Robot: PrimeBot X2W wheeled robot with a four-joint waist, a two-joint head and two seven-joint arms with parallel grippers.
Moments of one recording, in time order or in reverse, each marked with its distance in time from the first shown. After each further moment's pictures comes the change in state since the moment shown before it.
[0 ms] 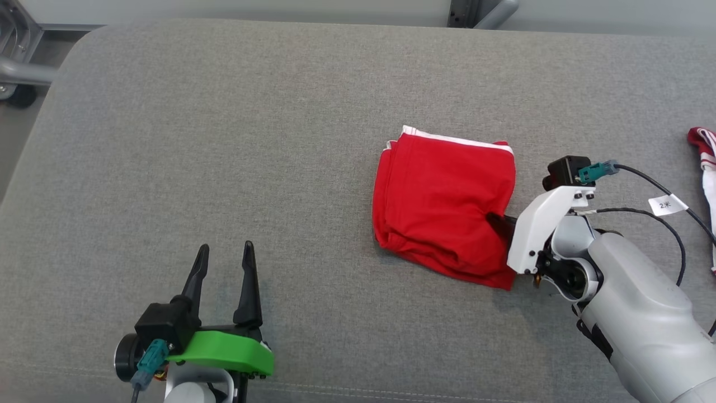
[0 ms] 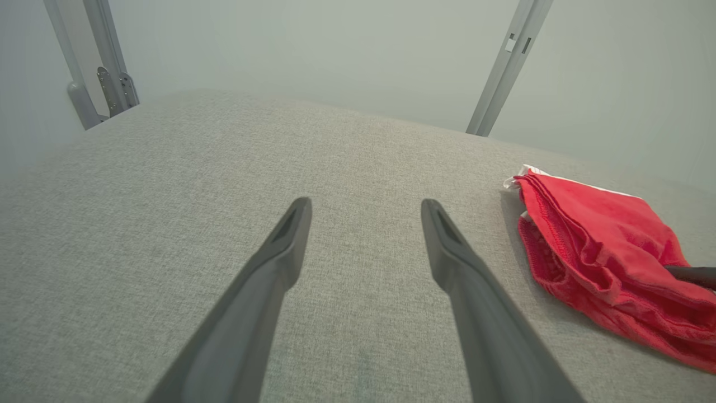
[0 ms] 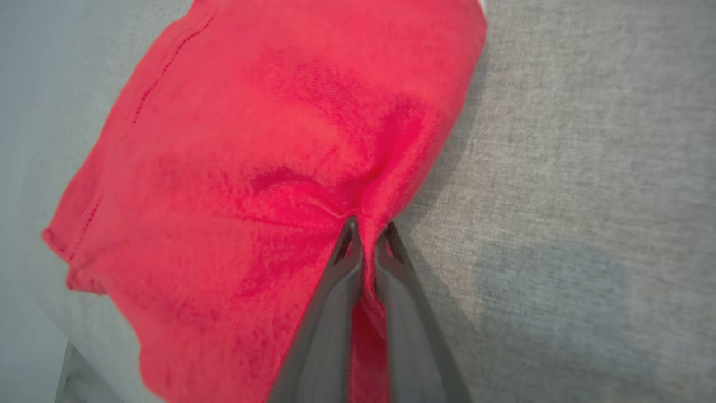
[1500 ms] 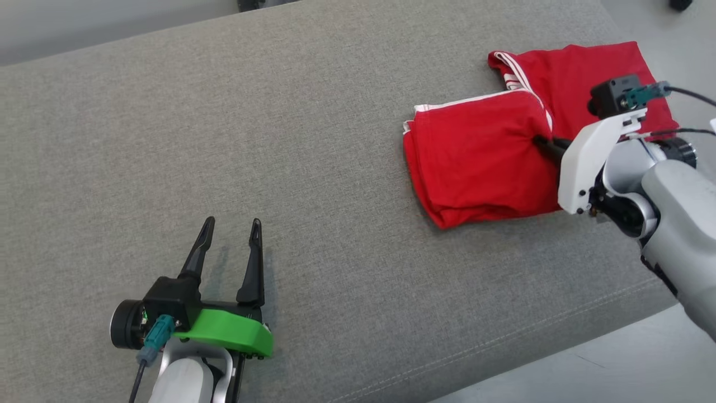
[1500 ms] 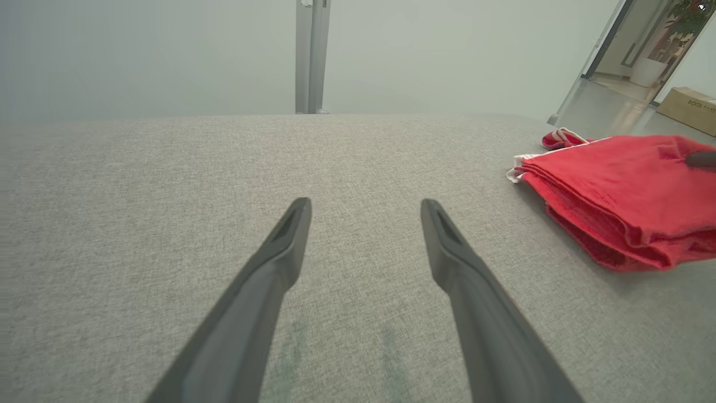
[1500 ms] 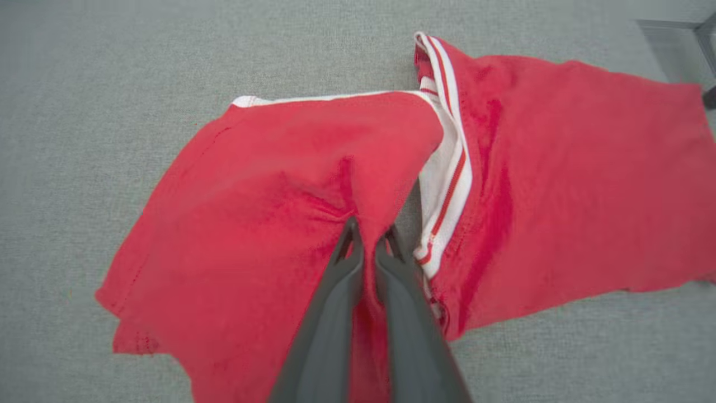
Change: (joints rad) left arm -0.074 0.034 -0.027 0.003 0.078 -0.028 0.015; right arm -0.189 -0.214 0.219 -0.071 0.013 0.000 -0.066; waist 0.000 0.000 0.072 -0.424
